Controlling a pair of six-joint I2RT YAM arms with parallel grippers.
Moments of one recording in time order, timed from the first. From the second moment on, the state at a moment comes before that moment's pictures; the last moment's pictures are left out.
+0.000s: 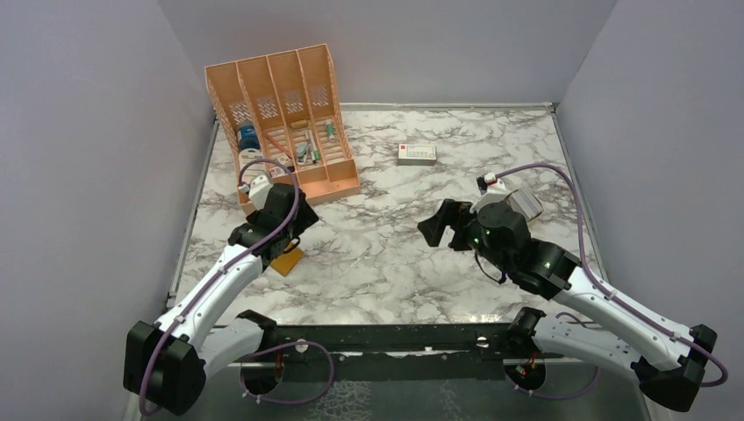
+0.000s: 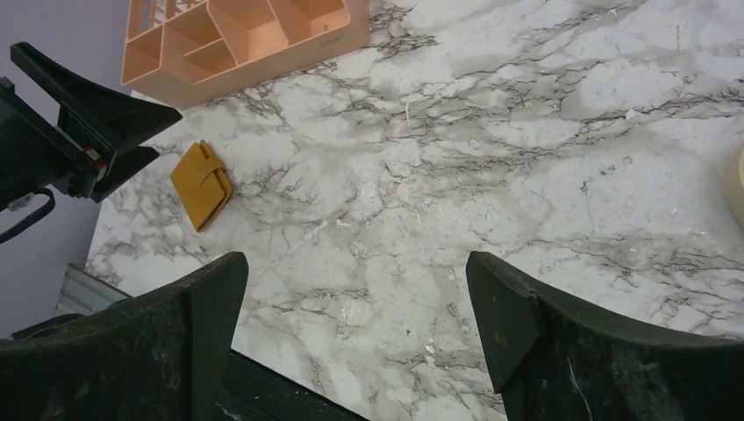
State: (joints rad) left arm -0.43 1.01 0.72 -0.53 -0.37 -0.88; right arm 0.88 0.82 0.80 -0.44 0.33 0.69
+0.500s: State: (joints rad) left arm -0.26 1.06 0.59 -0.54 -0.41 -1.02; right arm 0.88 0.77 0.80 -0.47 0.35 0.67
